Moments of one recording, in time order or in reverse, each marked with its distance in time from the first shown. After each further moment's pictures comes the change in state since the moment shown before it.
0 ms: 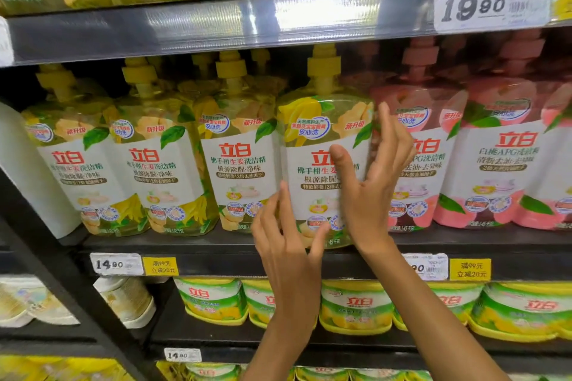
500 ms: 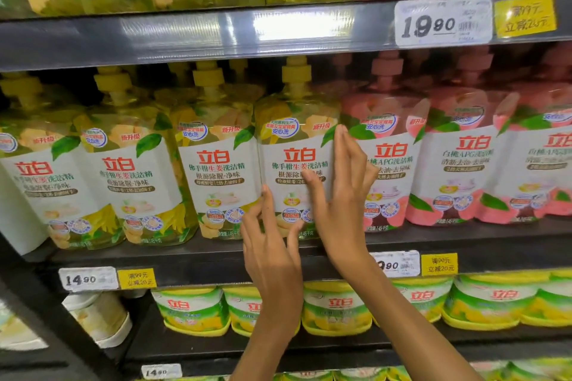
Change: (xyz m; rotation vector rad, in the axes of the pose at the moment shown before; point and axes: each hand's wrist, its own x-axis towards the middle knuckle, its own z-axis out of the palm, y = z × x) left_hand 0.001 -0.004 0.011 0.048 0.024 -0.018; right_hand -0.016 -0.003 -0.007 -0.298 -0.134 -0.058
